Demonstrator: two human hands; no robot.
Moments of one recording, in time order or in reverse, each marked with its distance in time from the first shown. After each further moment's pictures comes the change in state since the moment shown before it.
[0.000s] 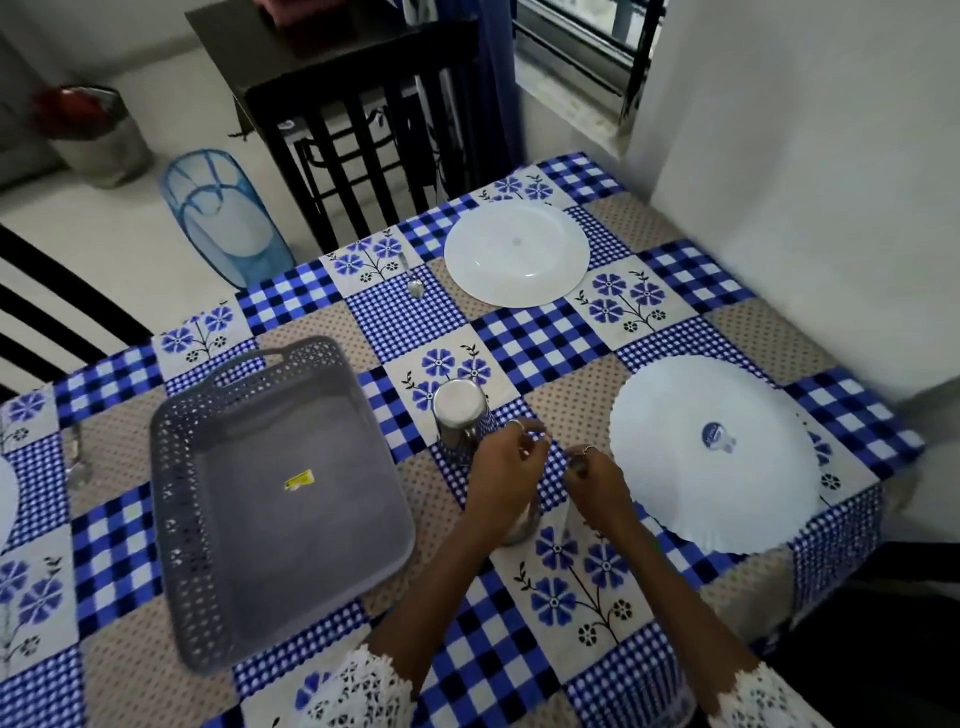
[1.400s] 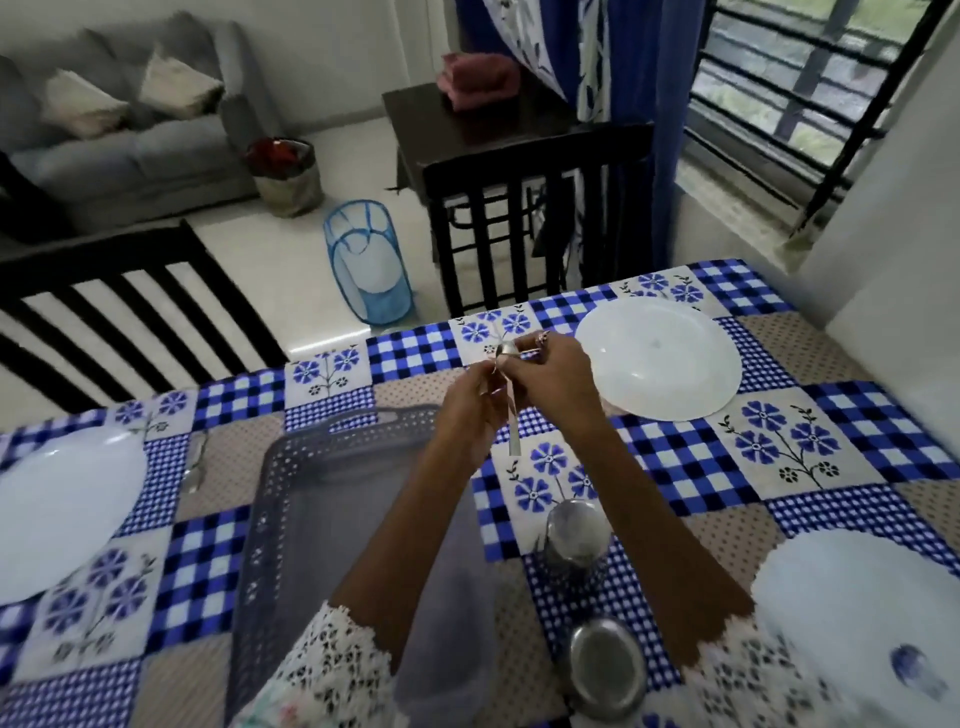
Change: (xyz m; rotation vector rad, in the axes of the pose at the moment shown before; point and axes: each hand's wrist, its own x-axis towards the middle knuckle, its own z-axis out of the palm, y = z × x) left_hand 0.137 -0.010 -0.164 -1.213 0.264 -0.246; right_hand 0.081 -0.272 0.020 0.376 -0.051 -0.507
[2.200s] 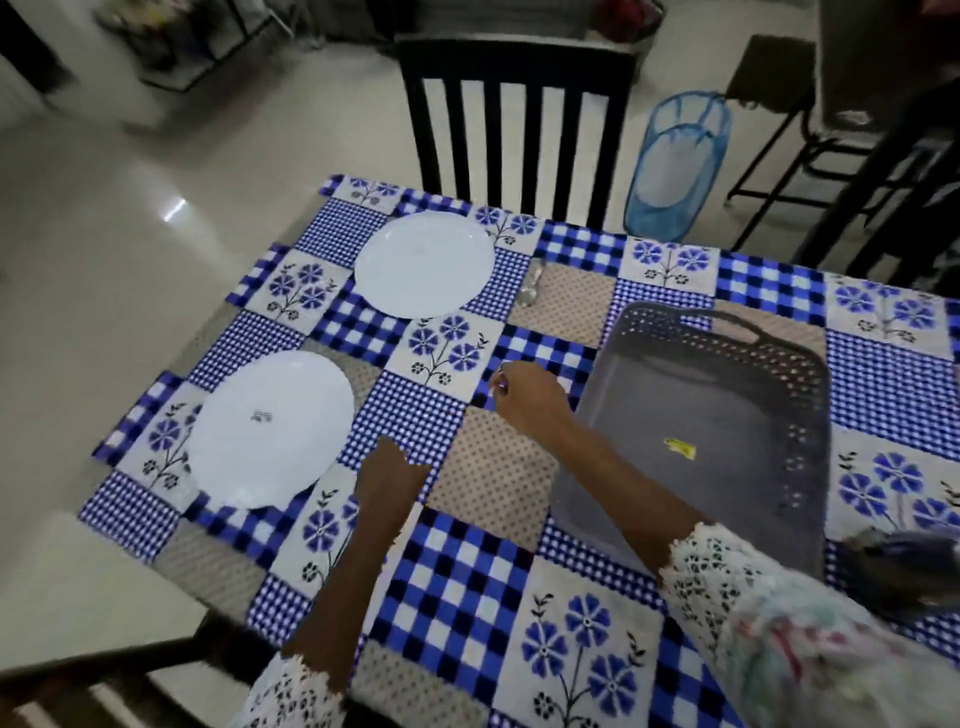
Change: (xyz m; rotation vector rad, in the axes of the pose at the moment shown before) left_hand -0.287 0.018 -0.396 1.042 0.983 -0.385; right_hand -0.203 -0.007 0.346 -0.762 -0.914 -0.397
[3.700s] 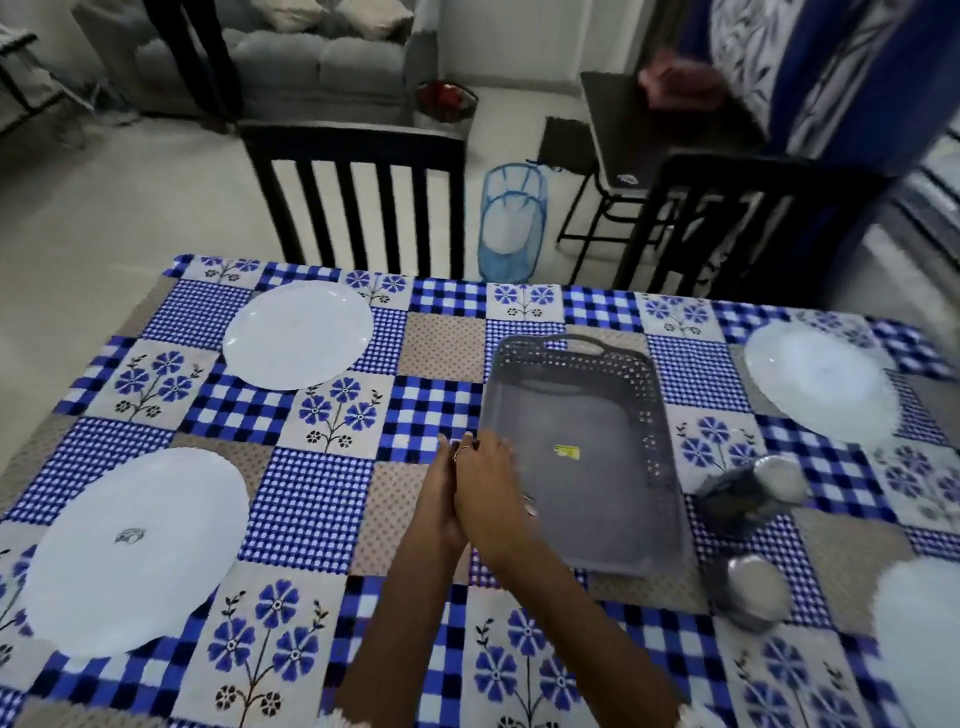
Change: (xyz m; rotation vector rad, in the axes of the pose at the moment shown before) left_hand -0.071 0.108 0.030 -1.420 -0.905 -0.196; right_hand -0.106 -0.033 -0.008 -0.131 0.320 0.309
